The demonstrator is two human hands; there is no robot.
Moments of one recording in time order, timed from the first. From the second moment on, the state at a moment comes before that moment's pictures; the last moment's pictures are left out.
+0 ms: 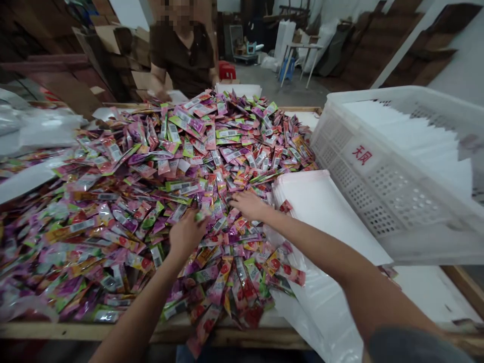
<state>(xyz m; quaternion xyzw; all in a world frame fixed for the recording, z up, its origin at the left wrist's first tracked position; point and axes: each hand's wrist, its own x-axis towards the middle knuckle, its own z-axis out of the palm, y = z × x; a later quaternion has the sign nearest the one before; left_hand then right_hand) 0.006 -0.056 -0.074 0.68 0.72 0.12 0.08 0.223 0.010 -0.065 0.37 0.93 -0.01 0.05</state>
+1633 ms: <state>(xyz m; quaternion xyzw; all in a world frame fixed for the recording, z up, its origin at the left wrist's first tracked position) 0.037 0.023 -0.061 0.66 0.73 0.16 0.11 0.246 -0.035 -0.064 0.50 0.85 -0.17 -0.07</state>
